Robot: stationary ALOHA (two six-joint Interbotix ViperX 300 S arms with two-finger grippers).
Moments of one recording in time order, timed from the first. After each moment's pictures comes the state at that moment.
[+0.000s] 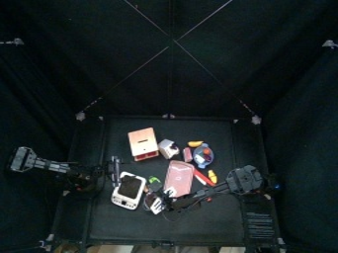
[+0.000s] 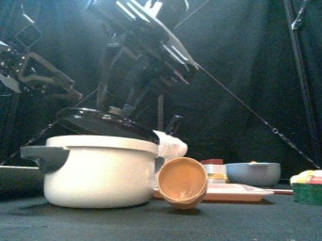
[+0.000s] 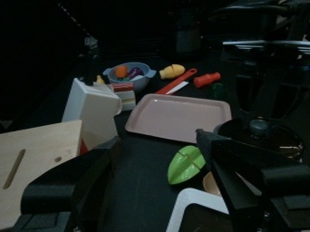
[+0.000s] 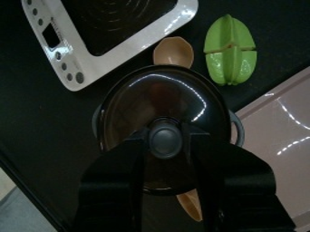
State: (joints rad) left arm -0.07 -0.71 1.38 -0.42 -0.57 0.45; right arm 0.29 0.39 -0.05 -0.53 0.82 1.41
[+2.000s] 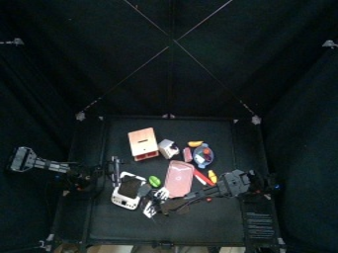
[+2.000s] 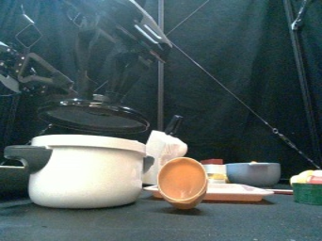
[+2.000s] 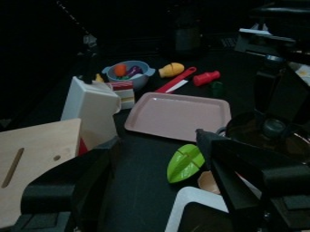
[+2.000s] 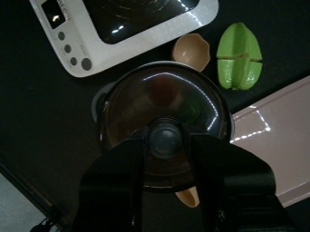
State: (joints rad) left arm -0.07 -0.71 1.38 -0.42 -0.56 0.45; right arm 0.28 0.54 -0.39 -0.37 1.14 1.09
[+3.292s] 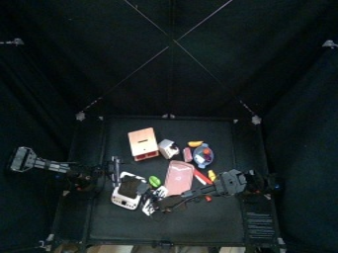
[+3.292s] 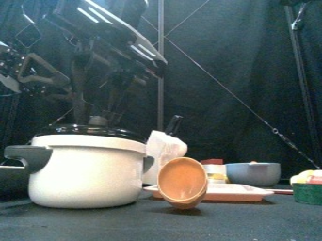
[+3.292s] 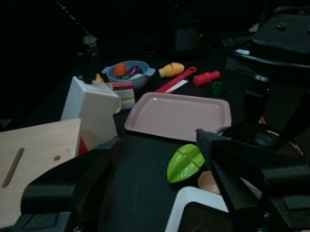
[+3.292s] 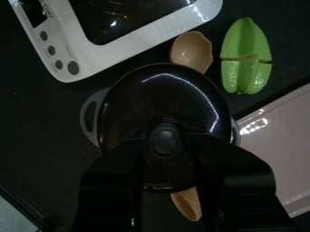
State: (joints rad) left arm -0.07 -0.71 1.38 -0.42 -0.56 0.45; right arm 0.25 0.58 -0.39 -0.34 1.12 1.07
